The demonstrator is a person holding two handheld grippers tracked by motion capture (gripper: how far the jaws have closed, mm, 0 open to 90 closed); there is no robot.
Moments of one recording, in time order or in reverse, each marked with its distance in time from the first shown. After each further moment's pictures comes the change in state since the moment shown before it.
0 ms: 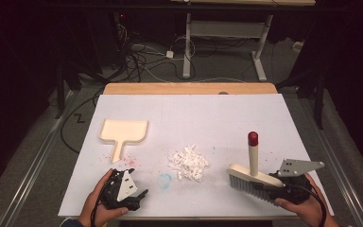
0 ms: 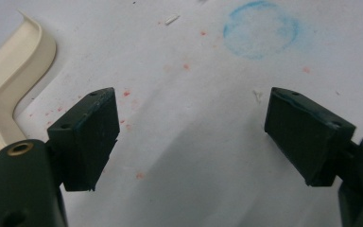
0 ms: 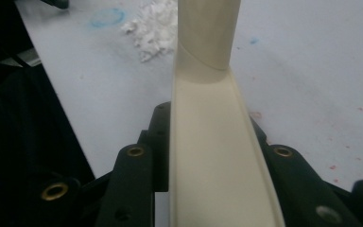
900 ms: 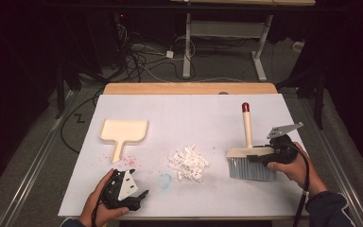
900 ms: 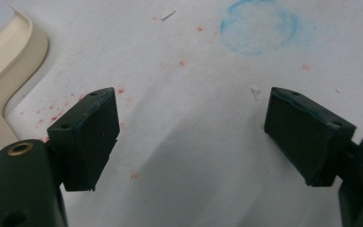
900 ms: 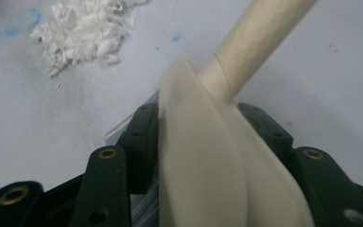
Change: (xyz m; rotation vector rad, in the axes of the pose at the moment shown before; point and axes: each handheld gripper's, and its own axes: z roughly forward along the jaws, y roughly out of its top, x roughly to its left) left arm 0.000 0.000 0.003 0.012 -0.015 -0.003; right arm -0.098 0.027 0.045 0.132 0.029 0.105
